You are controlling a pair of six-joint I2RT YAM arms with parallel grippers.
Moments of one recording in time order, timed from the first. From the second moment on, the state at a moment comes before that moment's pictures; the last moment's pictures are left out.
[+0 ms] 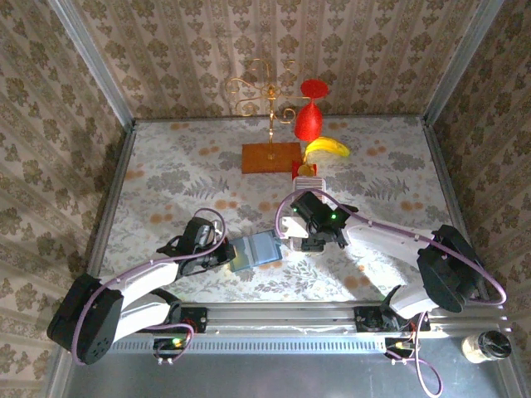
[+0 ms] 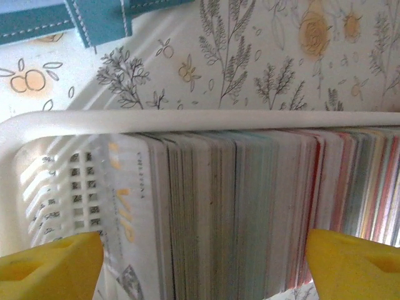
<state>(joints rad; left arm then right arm) -0.56 1.09 0.28 -0.10 0.34 -0.78 0.76 1.47 0.89 -0.52 0.21 -0.83</state>
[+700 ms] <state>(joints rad) -0.56 1.09 0.27 -0.09 0.34 -0.78 0.77 1.50 0.88 -0.50 0.23 -0.94</state>
